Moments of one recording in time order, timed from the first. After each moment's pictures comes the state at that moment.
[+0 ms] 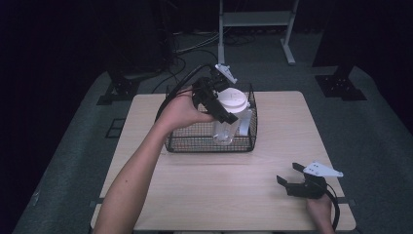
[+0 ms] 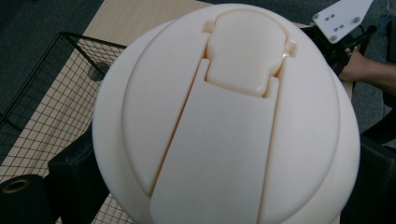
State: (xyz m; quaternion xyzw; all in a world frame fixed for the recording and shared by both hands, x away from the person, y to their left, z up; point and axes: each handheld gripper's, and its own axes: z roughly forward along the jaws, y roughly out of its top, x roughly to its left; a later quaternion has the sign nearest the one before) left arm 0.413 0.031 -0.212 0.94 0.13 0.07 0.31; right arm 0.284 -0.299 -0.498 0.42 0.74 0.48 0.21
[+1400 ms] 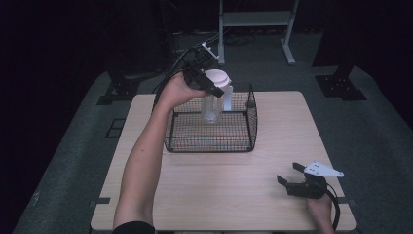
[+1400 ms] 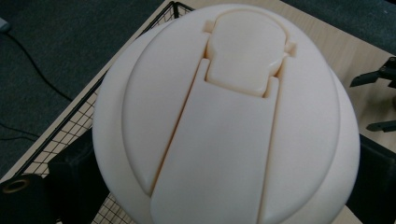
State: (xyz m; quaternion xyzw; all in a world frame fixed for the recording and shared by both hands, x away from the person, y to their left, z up) left arm 0.506 0.060 -0.231 0.91 0.26 0.08 0.31; right arm 0.284 -0.300 -0.497 0.42 0.74 0.48 0.21
